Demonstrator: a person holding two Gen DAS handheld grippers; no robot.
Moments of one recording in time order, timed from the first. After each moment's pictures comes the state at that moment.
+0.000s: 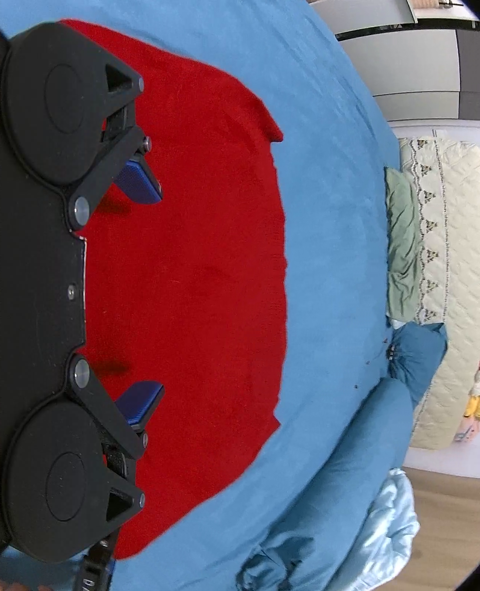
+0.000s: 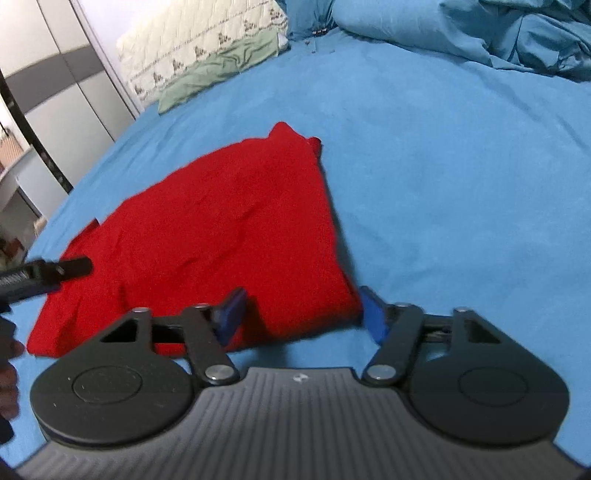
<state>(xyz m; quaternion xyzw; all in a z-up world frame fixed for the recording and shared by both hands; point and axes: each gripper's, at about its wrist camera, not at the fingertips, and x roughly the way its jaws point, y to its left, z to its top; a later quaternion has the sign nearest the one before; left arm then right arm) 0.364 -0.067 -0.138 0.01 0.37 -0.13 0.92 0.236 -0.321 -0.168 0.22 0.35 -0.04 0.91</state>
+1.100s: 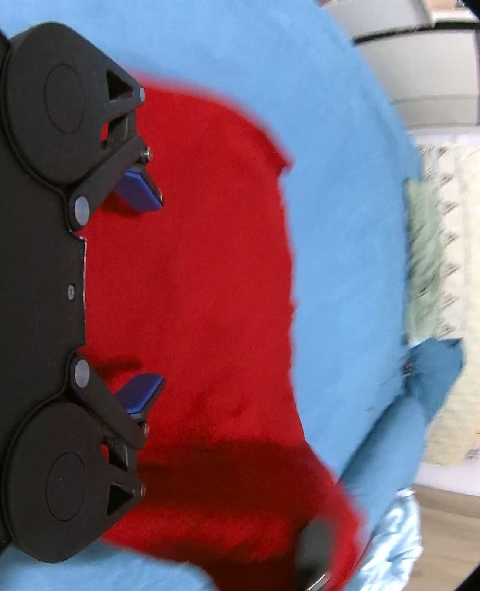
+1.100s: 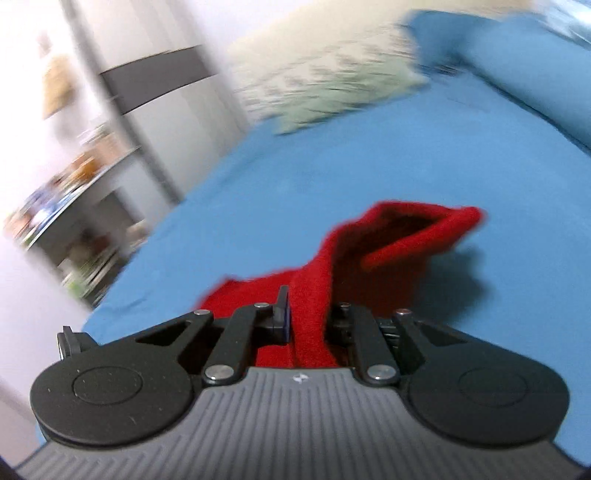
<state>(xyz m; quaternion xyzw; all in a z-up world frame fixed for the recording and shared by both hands) 0.393 -0.004 -0.135 0.01 0.39 -0.12 0.91 0.345 -0.211 -0.035 0.17 0.30 0.15 0.93</state>
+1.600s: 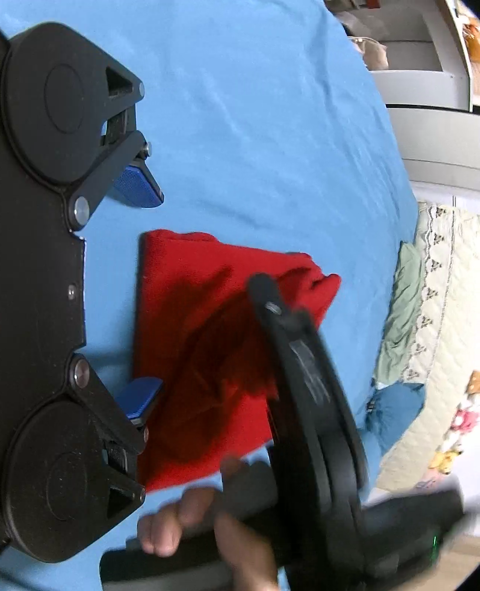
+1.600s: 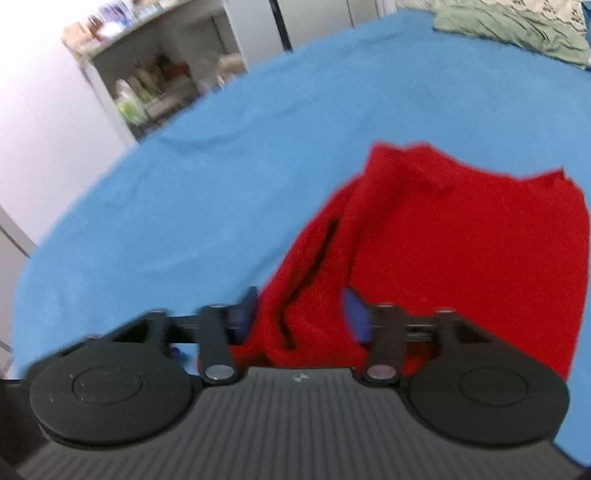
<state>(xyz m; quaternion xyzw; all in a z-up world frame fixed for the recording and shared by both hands) 0.301 0.128 -0.171 -0.08 0.36 -0.10 0.92 0.397 0.007 -0.109 0.00 0.41 0.29 0.87</state>
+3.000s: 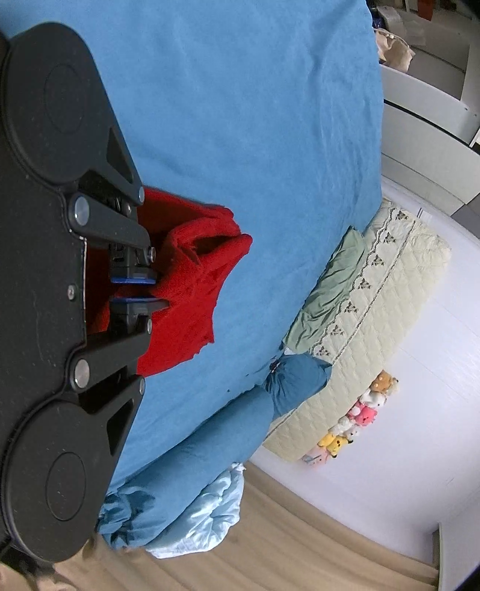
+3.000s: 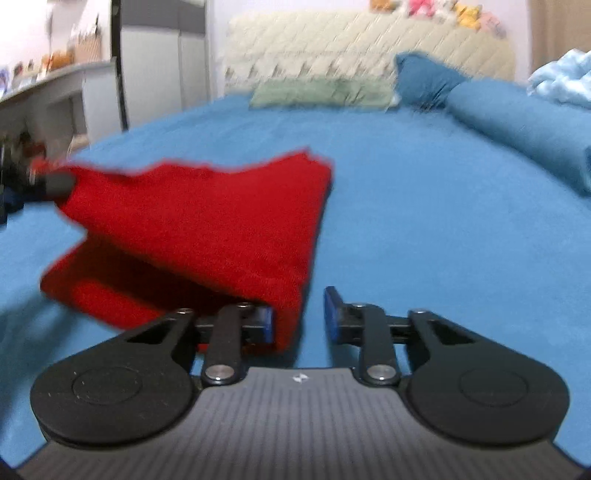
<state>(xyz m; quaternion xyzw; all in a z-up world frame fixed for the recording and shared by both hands) 0.318 0.148 -0.139 -0.25 0.26 -0.15 0.92 0.260 -0.090 -0.168 0.01 0.26 -0.01 0.97</state>
